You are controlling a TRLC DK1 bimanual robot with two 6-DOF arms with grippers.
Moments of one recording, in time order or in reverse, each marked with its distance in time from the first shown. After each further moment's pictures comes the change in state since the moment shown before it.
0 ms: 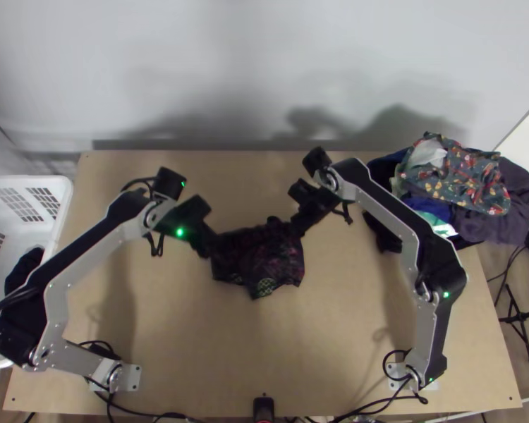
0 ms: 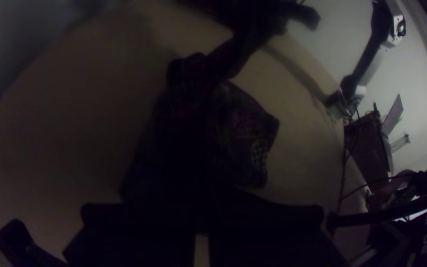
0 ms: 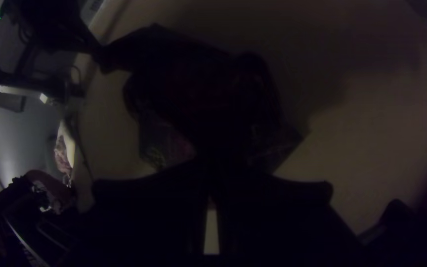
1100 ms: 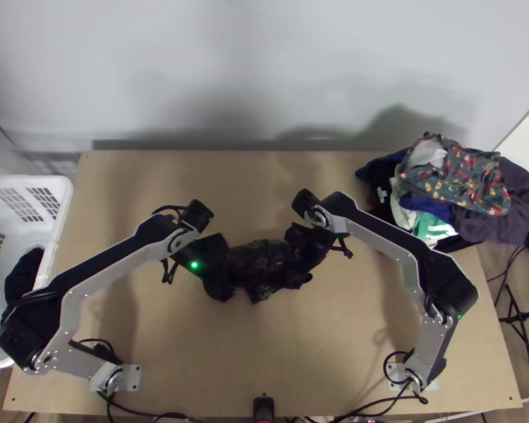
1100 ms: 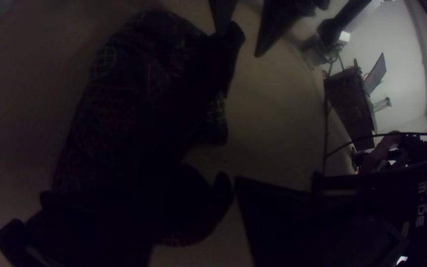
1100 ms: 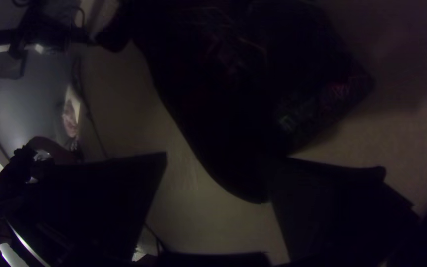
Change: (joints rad) left arm -0.176 0.017 -0.127 -0.071 0.007 0.036; right arm 0.127 -0.114 -0.317 -0.035 0.010 0.001
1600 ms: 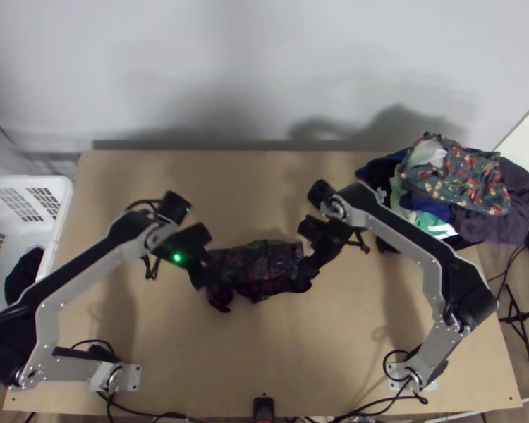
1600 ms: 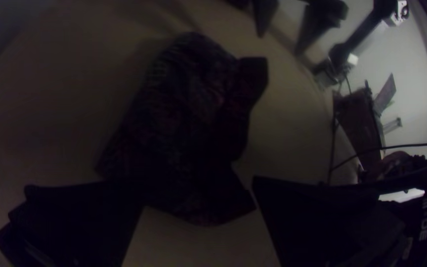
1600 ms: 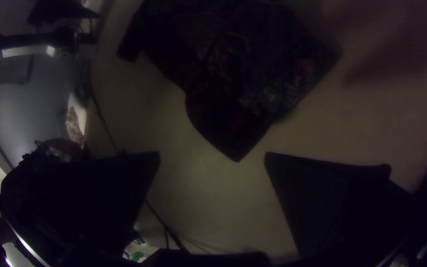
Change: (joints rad) left arm 0.117 -0.106 -0.011 -0.019 -0.018 0.003; right arm -0.068 -0.092 0.024 -0.127 0.001 -0.026
